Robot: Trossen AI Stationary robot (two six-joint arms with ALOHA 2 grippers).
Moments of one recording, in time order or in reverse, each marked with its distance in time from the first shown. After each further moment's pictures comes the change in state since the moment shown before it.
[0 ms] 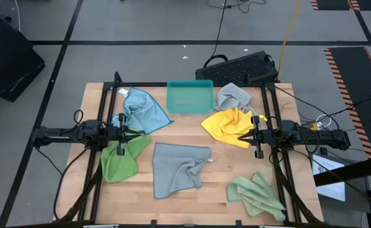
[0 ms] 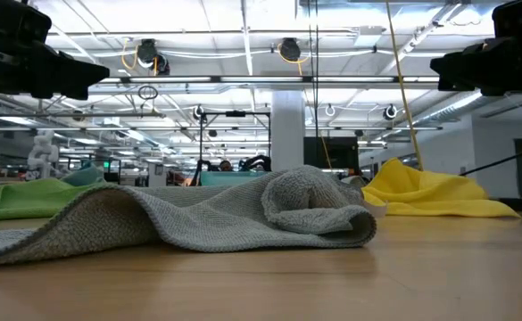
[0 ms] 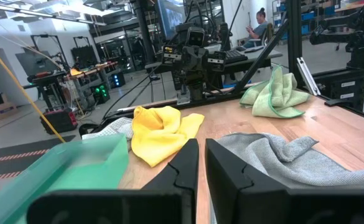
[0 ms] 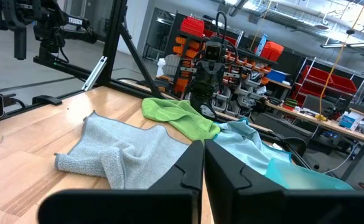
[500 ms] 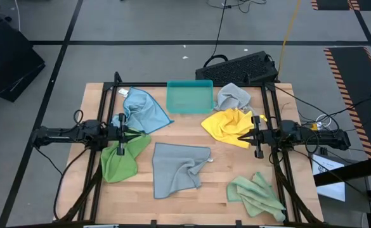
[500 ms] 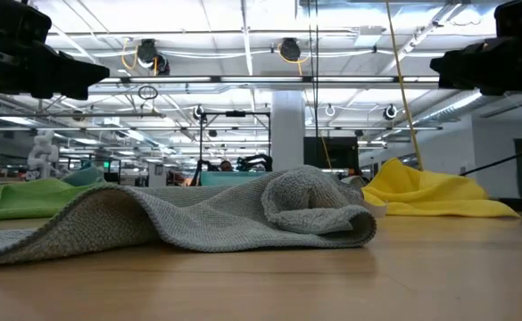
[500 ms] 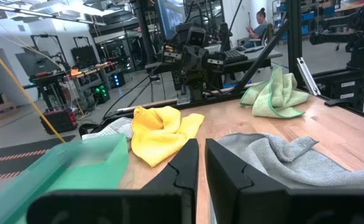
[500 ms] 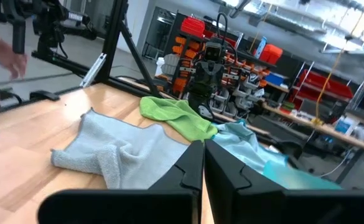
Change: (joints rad) left arm 0.000 0.000 0.000 0.001 0.000 0.000; right arm 0.000 0.000 0.000 0.015 -0.001 -0.057
